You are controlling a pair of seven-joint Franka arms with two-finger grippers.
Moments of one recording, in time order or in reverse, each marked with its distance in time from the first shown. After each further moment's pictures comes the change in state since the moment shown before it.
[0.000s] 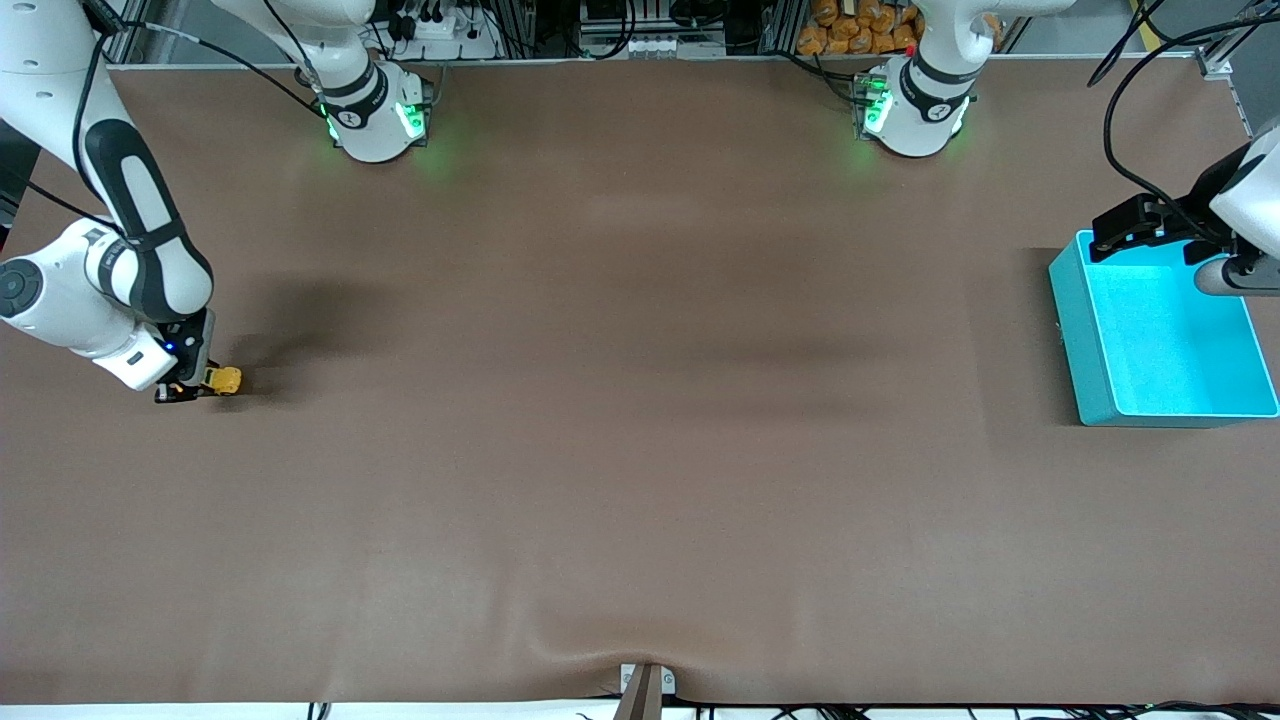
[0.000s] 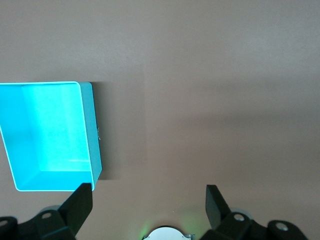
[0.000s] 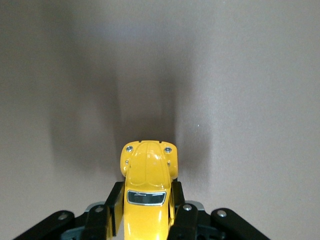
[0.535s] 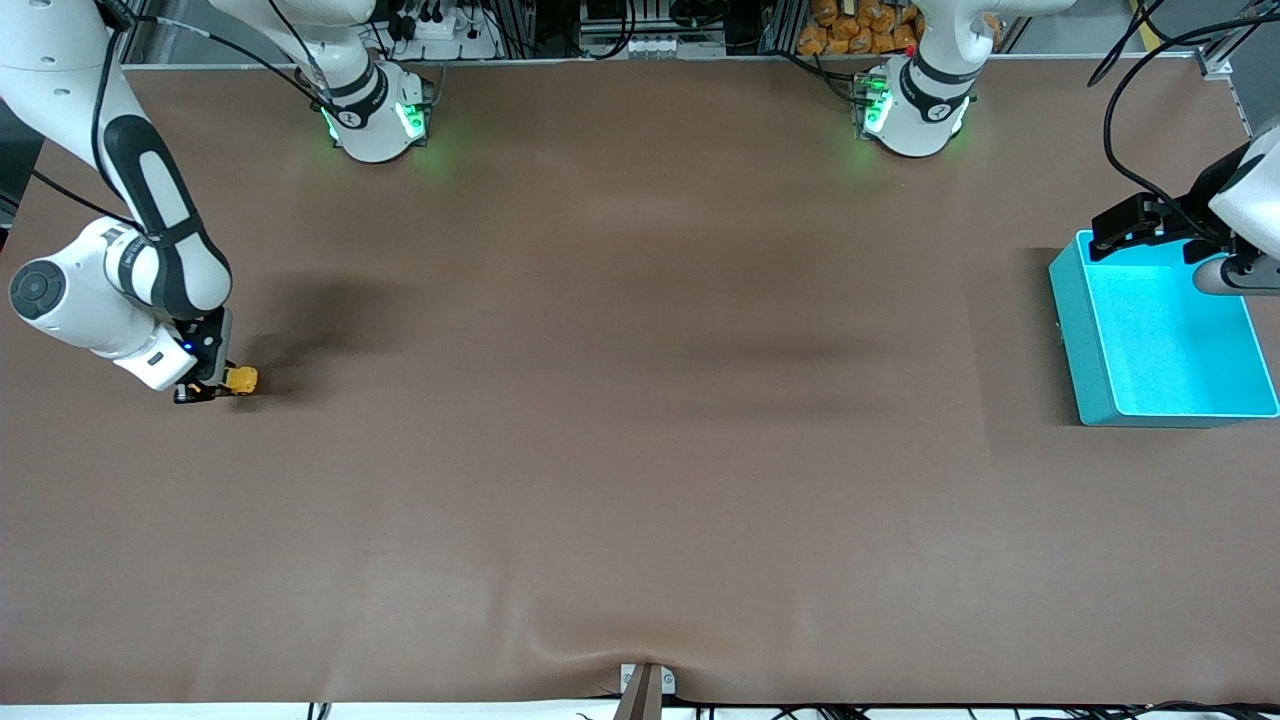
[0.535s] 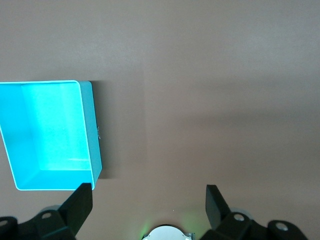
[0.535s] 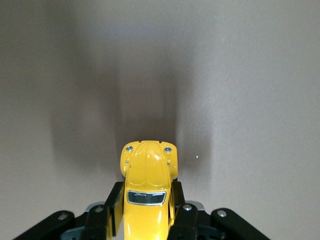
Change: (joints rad) left arm 0.000 0.000 0.000 0.000 0.000 -0.005 0.002; right arm 0.046 -0.019 0.000 -0.031 0.000 0.005 0.037
